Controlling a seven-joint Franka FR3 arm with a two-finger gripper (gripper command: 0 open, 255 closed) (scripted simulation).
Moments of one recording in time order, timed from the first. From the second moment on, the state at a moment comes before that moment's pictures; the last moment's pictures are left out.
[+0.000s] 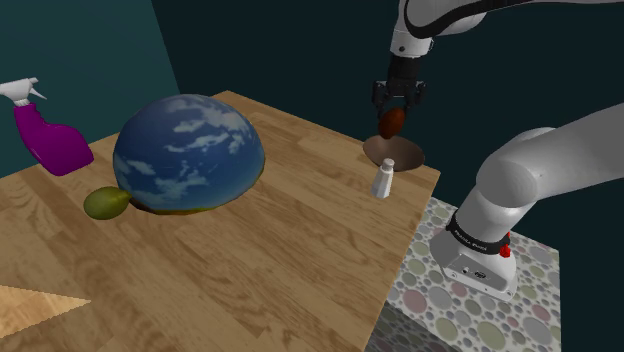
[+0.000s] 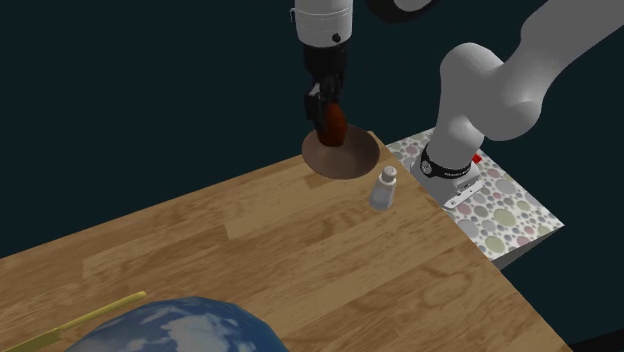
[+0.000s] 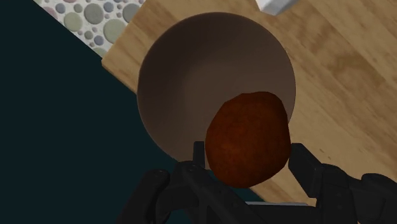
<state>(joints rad) -0.28 -0.67 -0.01 -2.62 0.02 1.89 0.52</state>
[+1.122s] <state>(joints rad) -0.29 -0.58 0.00 -2.71 0.04 2.00 0.53</state>
